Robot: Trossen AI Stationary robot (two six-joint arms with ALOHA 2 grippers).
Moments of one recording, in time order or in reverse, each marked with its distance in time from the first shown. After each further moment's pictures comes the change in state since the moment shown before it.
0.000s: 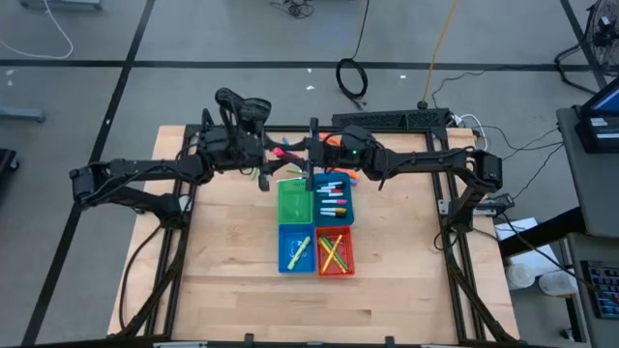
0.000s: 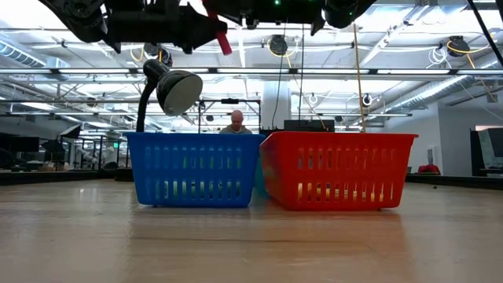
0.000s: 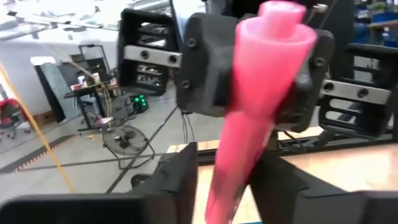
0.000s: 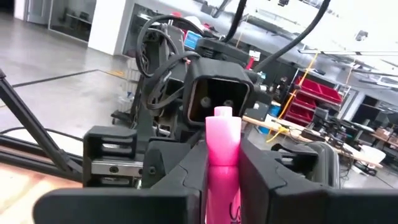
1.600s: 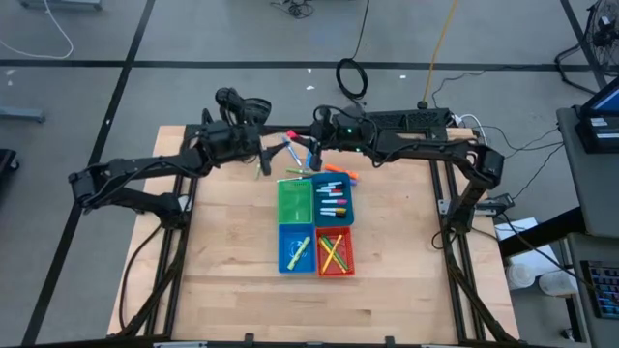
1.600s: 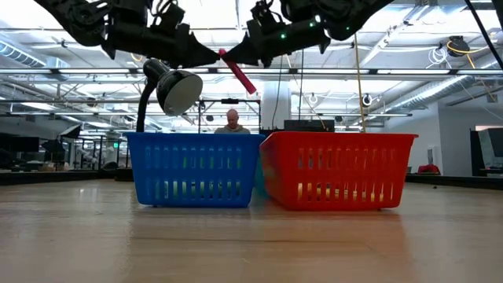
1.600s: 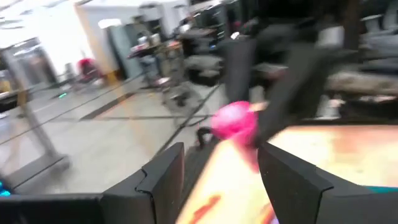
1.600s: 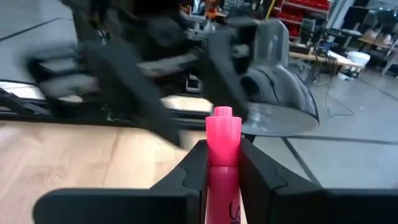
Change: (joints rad) left arm 0.118 -0.009 0.000 -0.124 -0.162 0.042; right arm -0.170 -0.001 0.000 -0.277 0.022 0.096
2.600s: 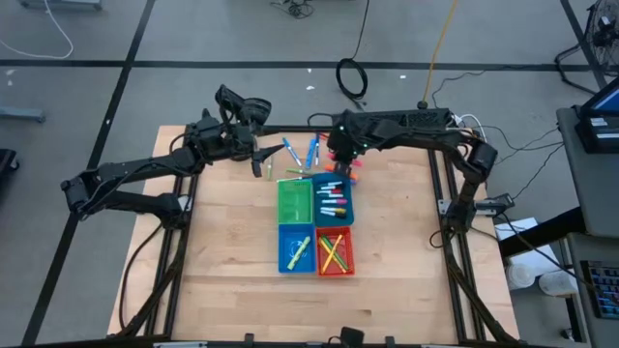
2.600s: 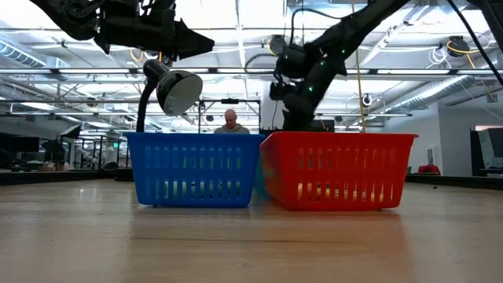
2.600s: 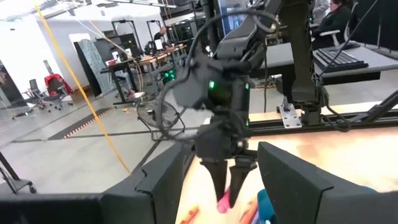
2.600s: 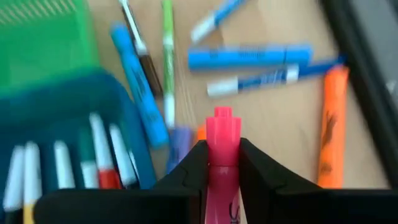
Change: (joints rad) left arm 0.039 -0.080 0.000 -0.056 0.166 0.002; right arm -0.158 0.074 -0.001 -0.761 0.013 -0.036
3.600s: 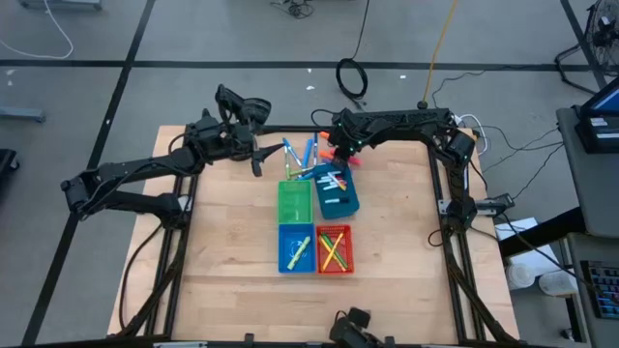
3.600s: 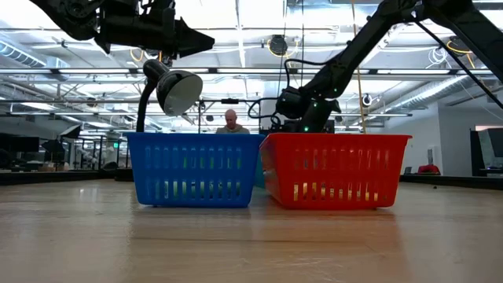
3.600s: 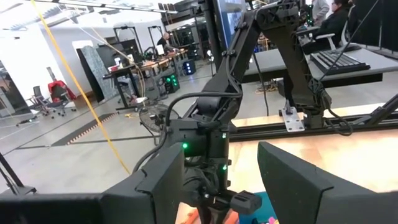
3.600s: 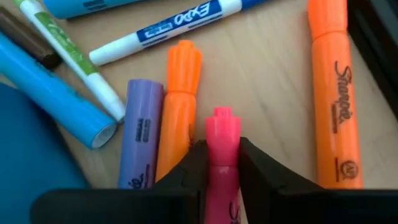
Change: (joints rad) left arm 0.000 0.000 0.000 0.021 0.000 0.015; right arm -0.118 0.234 0.003 0.062 0.028 0.029
